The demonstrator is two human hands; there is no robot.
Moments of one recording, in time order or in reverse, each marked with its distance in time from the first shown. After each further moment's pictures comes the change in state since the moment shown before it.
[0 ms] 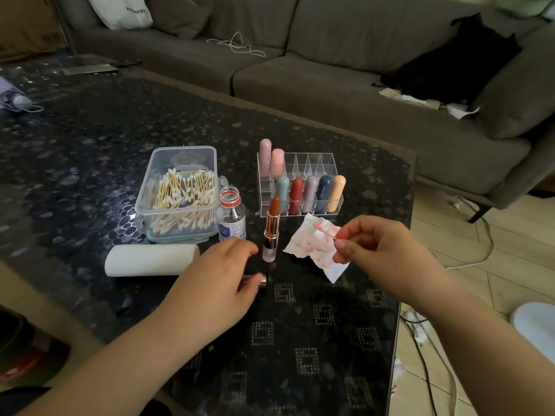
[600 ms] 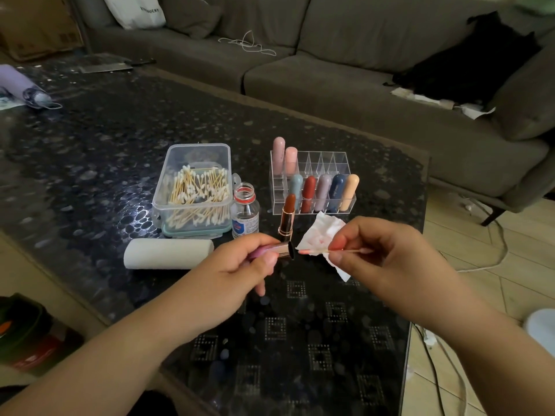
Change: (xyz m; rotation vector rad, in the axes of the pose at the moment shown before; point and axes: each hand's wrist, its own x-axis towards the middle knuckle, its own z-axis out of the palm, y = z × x) left_hand -0.011 -0.002 -0.018 -0.875 -0.199 -0.130; right_hand -0.021 -0.016 0.008 0.027 -0.041 -0.319
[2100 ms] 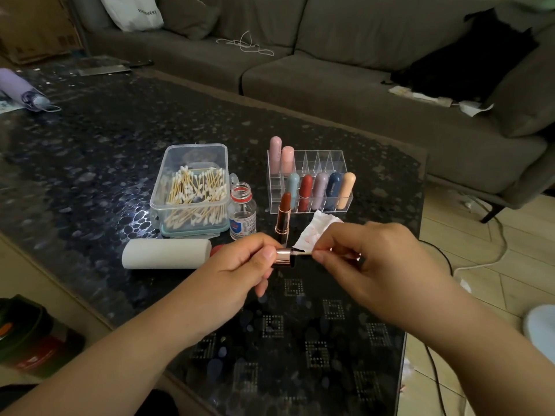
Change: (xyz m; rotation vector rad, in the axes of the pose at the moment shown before) left_hand 0.001 -0.003 0.006 -0.043 -0.019 0.039; right_hand 0.000 -0.010 0.004 -0.470 0.040 -0.311
